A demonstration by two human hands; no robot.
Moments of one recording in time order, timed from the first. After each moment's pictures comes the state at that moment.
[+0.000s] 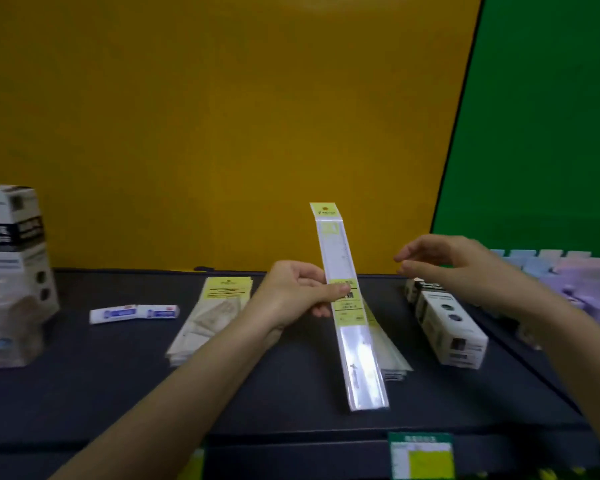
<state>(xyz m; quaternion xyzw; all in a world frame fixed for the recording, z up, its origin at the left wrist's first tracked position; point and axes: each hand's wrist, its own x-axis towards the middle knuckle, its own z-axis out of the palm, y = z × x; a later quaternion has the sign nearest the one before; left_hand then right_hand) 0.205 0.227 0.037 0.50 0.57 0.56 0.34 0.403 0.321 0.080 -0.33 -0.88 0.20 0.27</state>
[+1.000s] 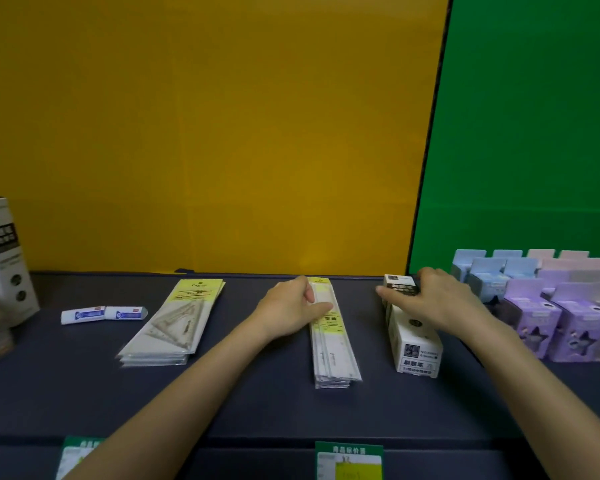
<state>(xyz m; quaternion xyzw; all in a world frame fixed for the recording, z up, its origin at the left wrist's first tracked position) 0.235 0.309 0.004 0.59 0.74 0.31 0.10 0.438 0.392 0.033 -0.54 -0.82 0.07 0.17</state>
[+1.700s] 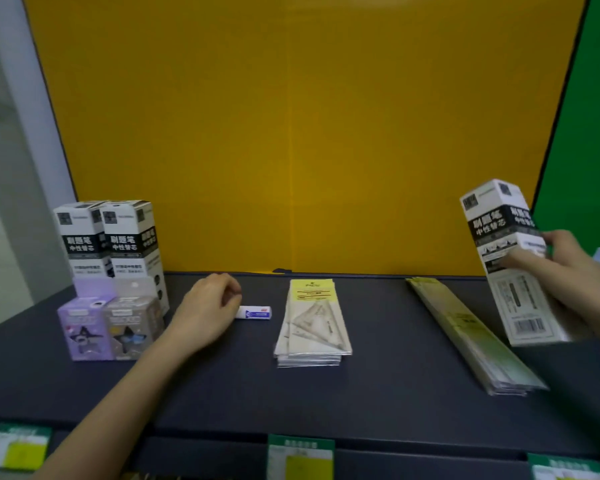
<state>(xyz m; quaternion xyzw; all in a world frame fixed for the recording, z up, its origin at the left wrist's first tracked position) 0.022 0.143 0.001 0.49 0.81 0.30 -0.07 0.371 0.313 0.064 -0.48 -0.74 0.31 0.37</state>
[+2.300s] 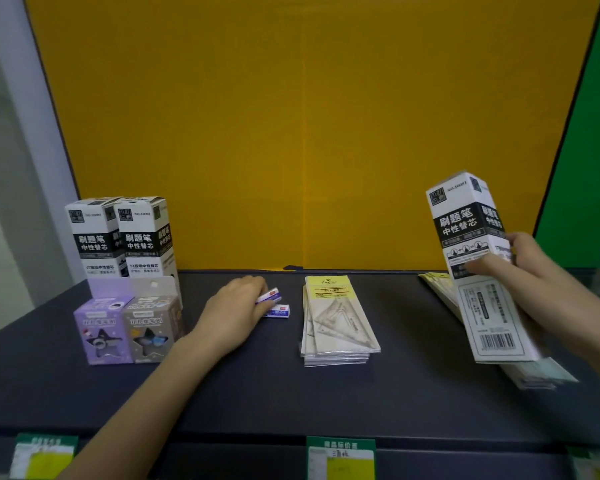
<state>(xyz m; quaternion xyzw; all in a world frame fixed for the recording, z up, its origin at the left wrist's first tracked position) 0.013 0.148 -0.003 0.56 0.80 0.20 -0.10 0.316 0.249 0.061 -0.42 -0.75 0.35 0.37</state>
